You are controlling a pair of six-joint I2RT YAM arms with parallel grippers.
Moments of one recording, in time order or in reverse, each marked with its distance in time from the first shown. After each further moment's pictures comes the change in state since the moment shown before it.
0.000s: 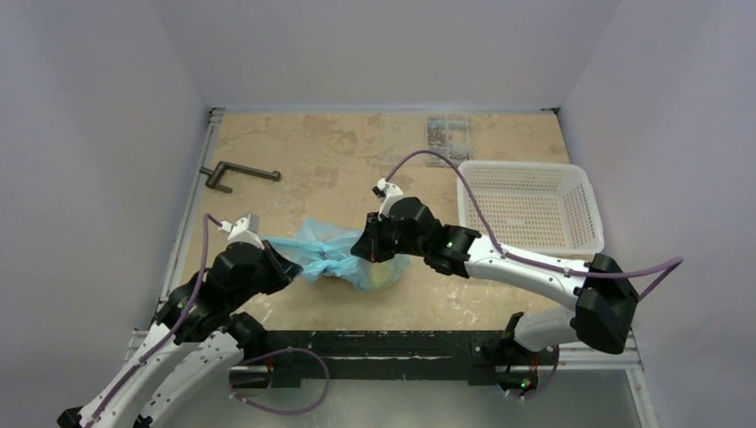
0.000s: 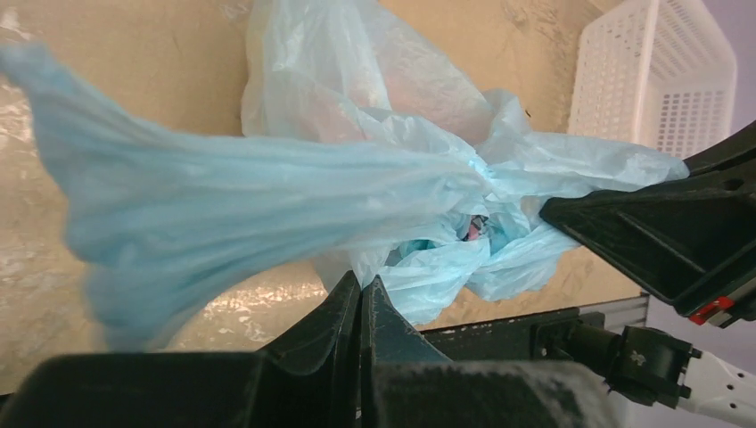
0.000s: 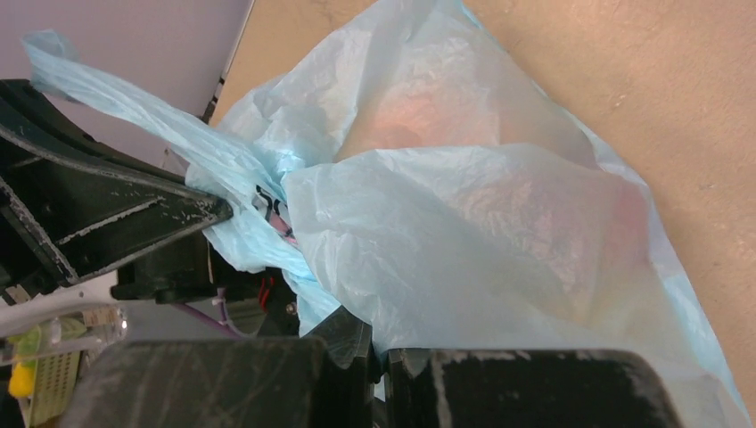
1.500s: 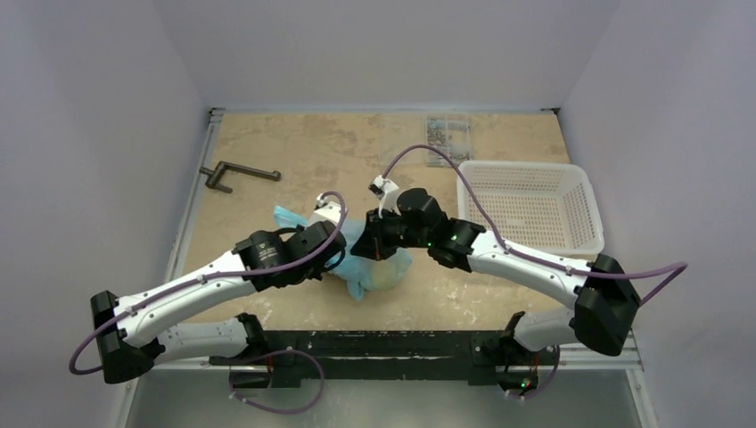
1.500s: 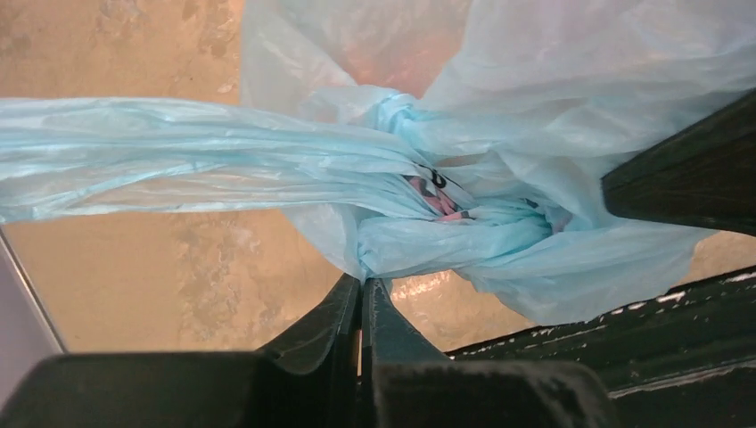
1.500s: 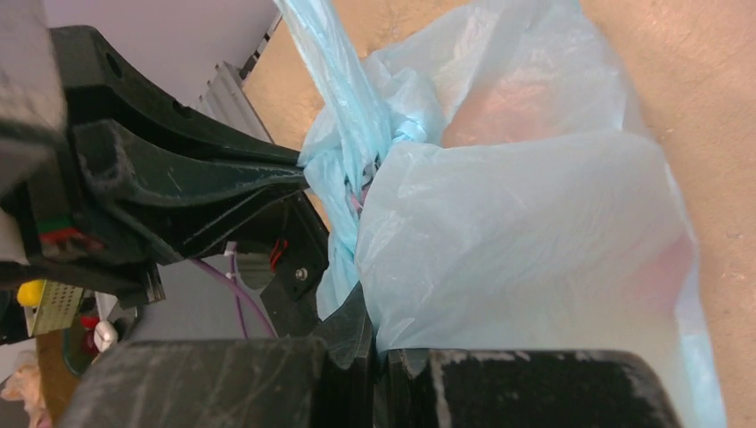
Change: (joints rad) left arm -0.377 0.643 0.340 -0.147 -0.346 0.521; right arm -0.083 -0.002 -0.003 0.042 -0.240 -0.142
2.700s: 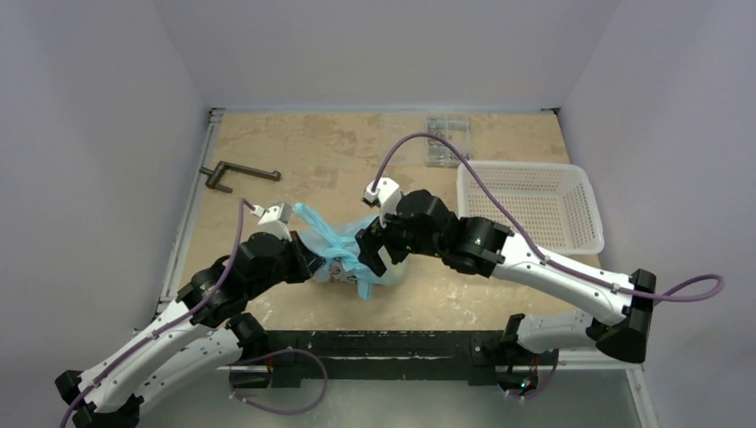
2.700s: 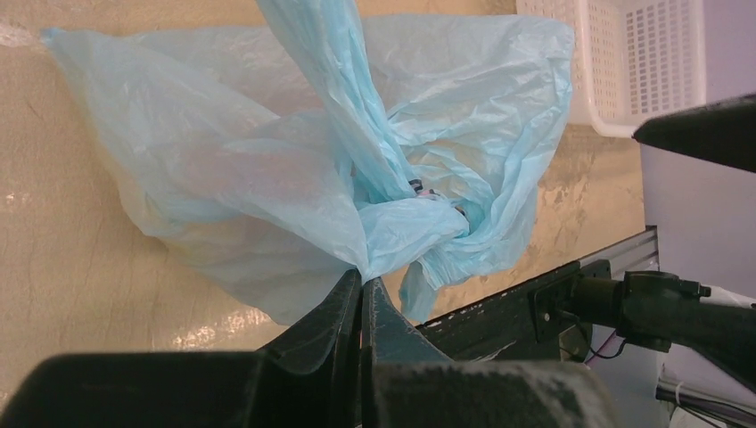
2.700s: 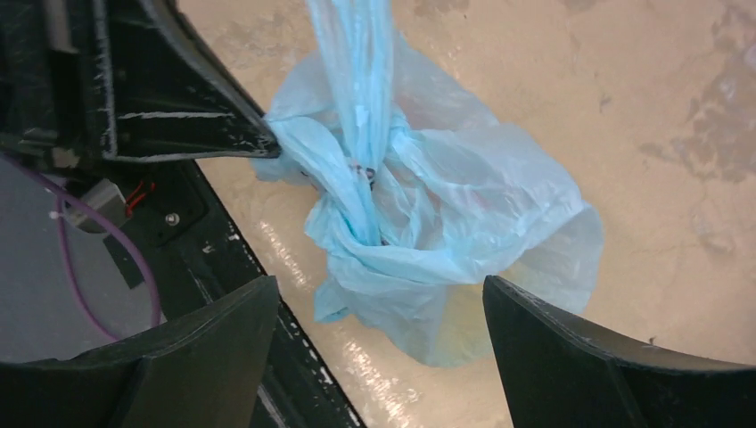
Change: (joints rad) left arm 0.230 -0.489 -0.326 0.354 0.340 -0.401; right arm 0.089 -0.105 0.252 -0.483 0.298 -0.364
